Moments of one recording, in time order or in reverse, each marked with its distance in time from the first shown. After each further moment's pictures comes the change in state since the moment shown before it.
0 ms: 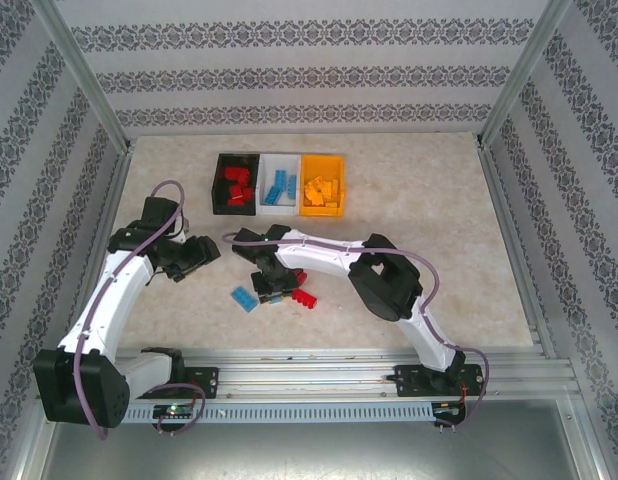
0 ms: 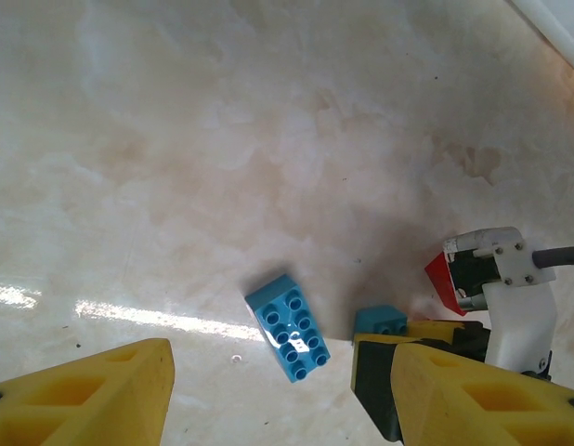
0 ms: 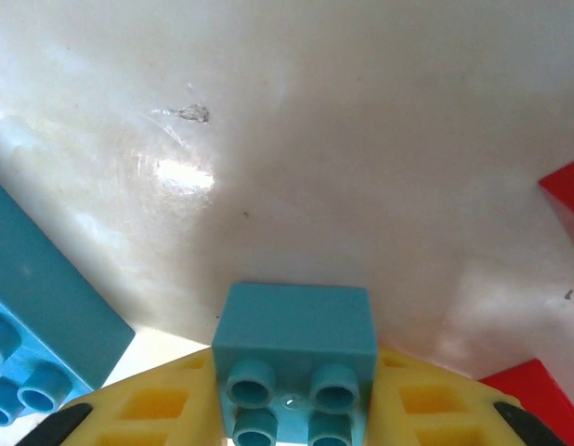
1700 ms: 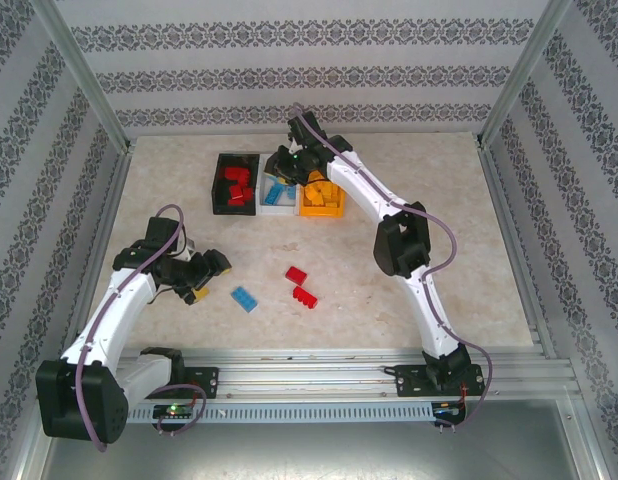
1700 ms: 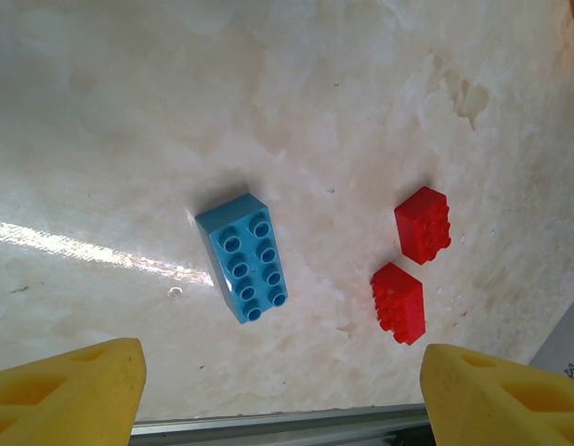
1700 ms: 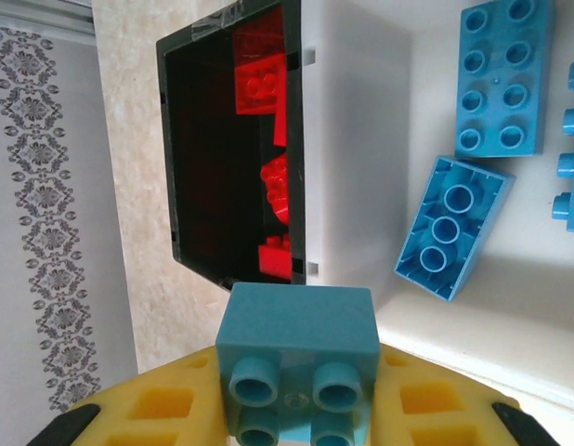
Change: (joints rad) left arm 0.000 -0.083 -0.183 0.074 0.196 -0.193; right arm -0.475 0.232 0.665 0.236 -0.272 0.164
